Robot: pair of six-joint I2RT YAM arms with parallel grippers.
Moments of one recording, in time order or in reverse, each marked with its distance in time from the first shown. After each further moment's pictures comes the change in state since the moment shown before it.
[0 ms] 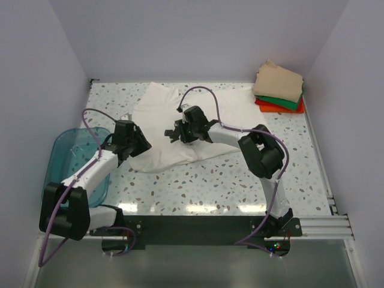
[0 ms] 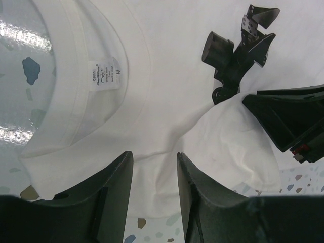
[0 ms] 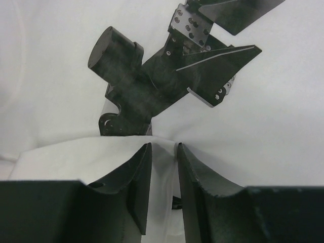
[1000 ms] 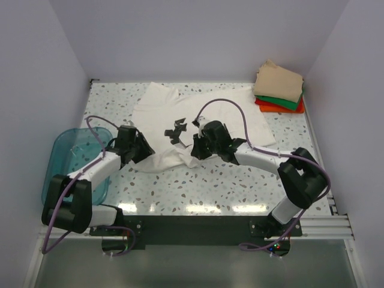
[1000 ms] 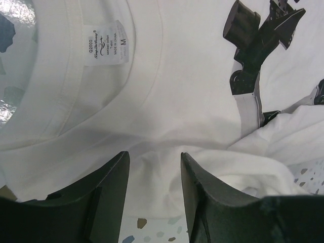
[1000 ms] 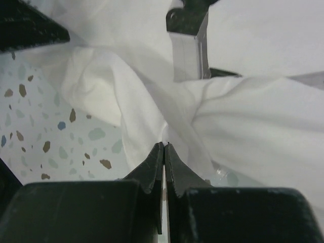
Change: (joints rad) left arm 0.001 0.053 -0.091 0.082 0.063 -0.061; right arm 0.031 -0.504 -0.484 0.109 -0.101 0.081
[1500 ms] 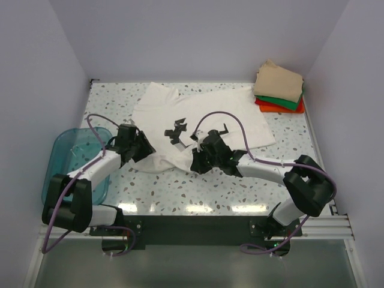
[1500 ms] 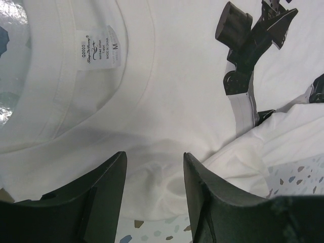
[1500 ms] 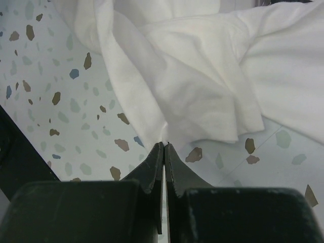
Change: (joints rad) left arm 0.000 0.014 0.026 -0.013 0.013 0.009; right arm 0.107 -0.095 -0.179 0.023 -0.018 0.041
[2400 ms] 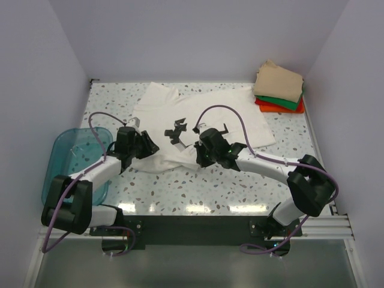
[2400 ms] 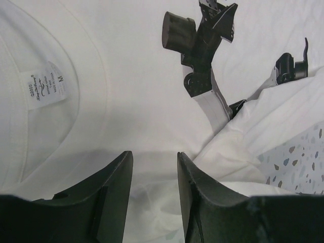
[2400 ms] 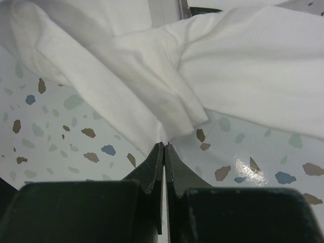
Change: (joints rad) left arm -0.005 -0.015 -0.088 0.251 0.098 0.135; right arm -0.001 0.000 0.135 -0.217 0.212 0.018
